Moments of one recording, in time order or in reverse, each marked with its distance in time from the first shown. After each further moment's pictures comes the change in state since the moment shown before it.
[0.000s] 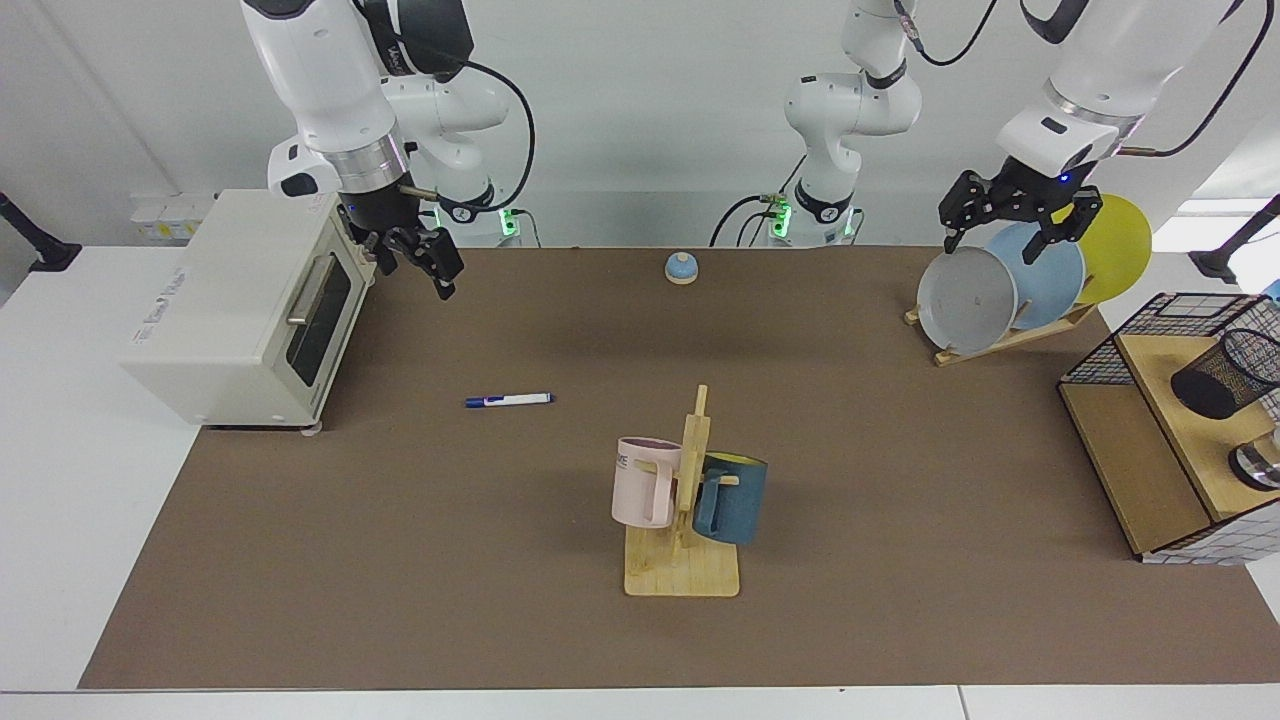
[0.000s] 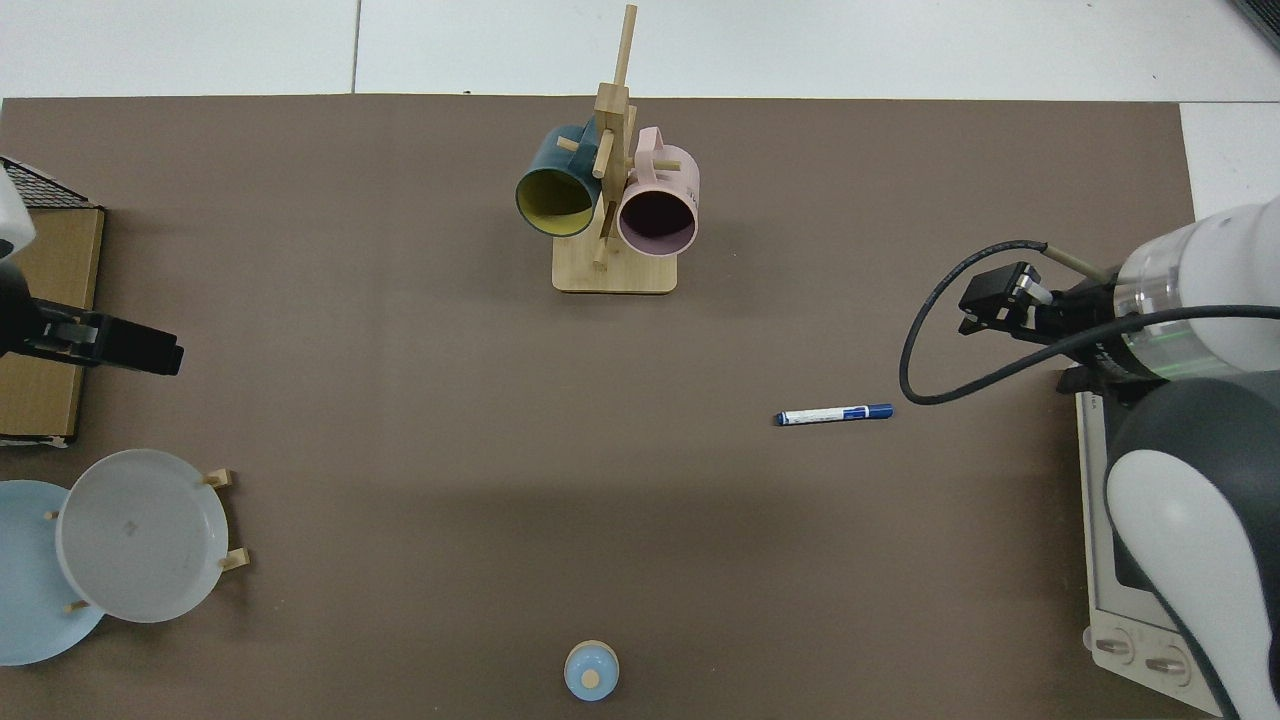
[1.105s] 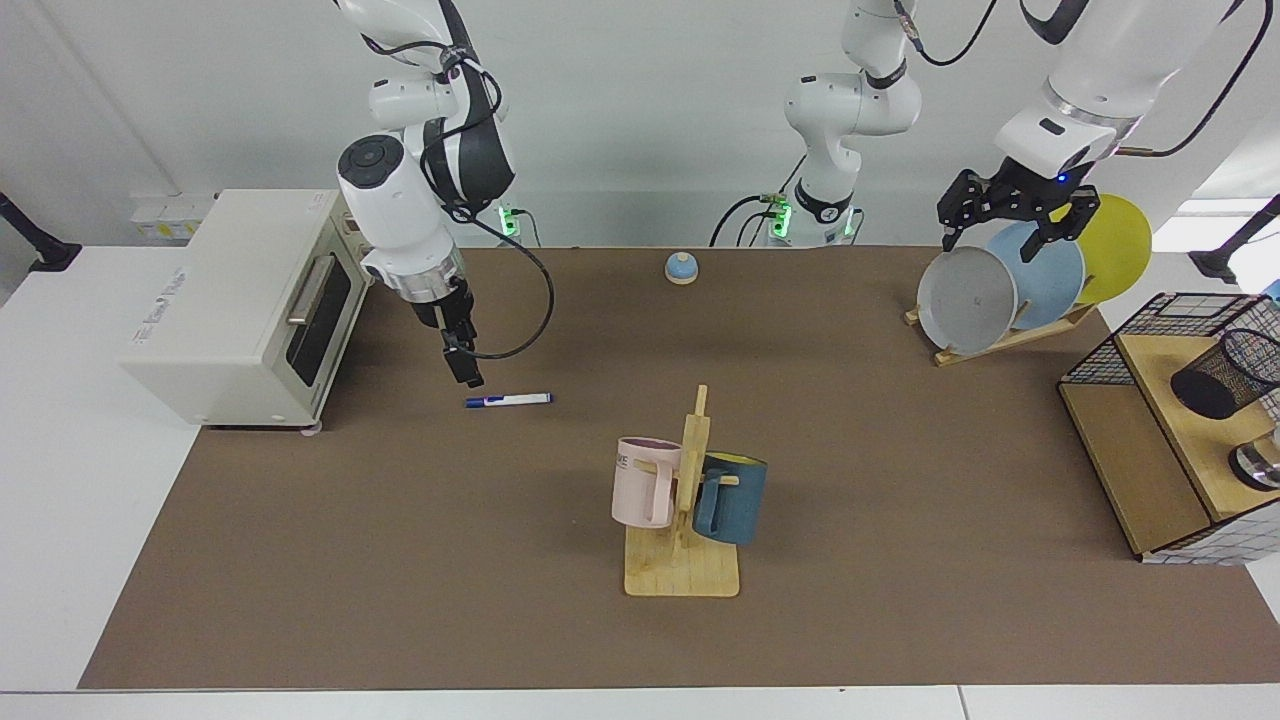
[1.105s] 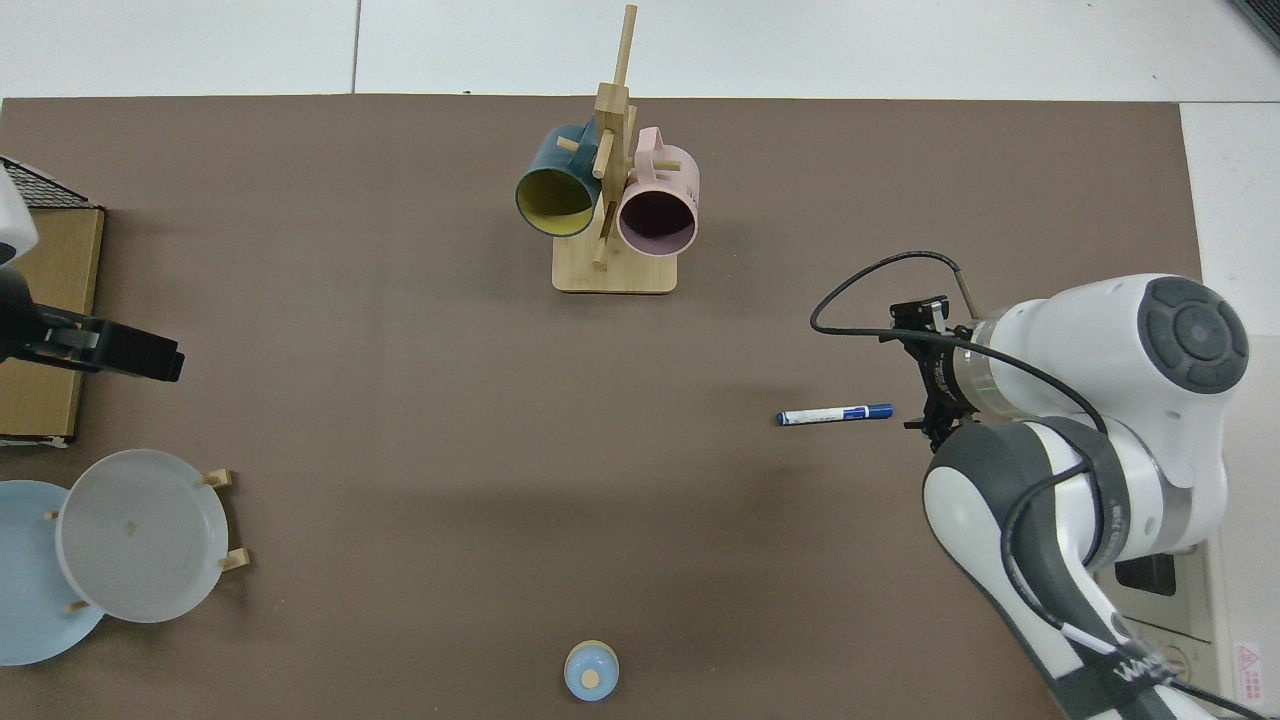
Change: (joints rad) left arm 0.000 0.000 0.000 0.000 0.000 -0.018 0.000; right arm 0.035 0.030 -0.005 -0.410 0.086 0.486 0.716
